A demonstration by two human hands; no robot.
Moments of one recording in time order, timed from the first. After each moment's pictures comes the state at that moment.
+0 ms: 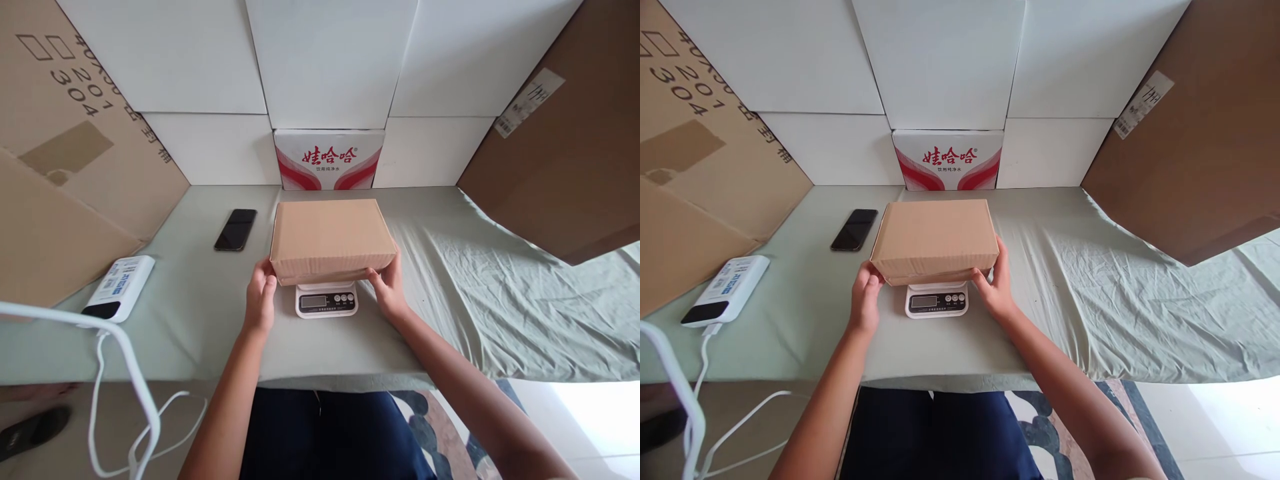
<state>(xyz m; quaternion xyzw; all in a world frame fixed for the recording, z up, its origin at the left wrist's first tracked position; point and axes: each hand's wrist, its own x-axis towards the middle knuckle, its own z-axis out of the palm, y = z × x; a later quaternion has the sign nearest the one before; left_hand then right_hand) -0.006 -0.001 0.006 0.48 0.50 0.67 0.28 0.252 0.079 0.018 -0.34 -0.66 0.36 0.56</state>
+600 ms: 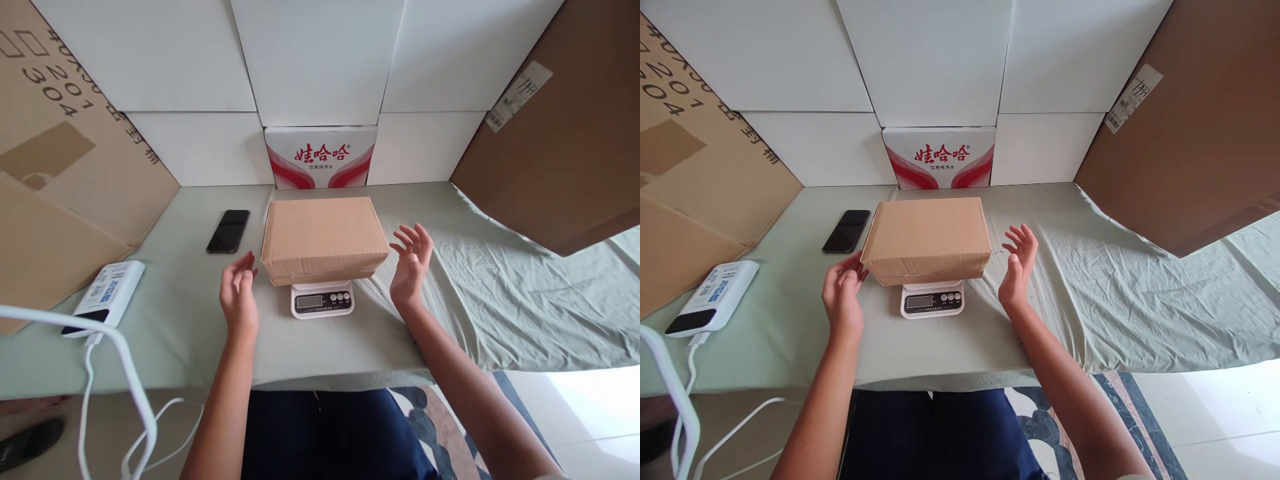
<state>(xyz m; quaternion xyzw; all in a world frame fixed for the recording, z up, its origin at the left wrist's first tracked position) -0.016 0.000 0.009 0.34 0.55 0.73 0.20 0.273 0.100 0.028 -0.38 -0.57 0.28 0.67</state>
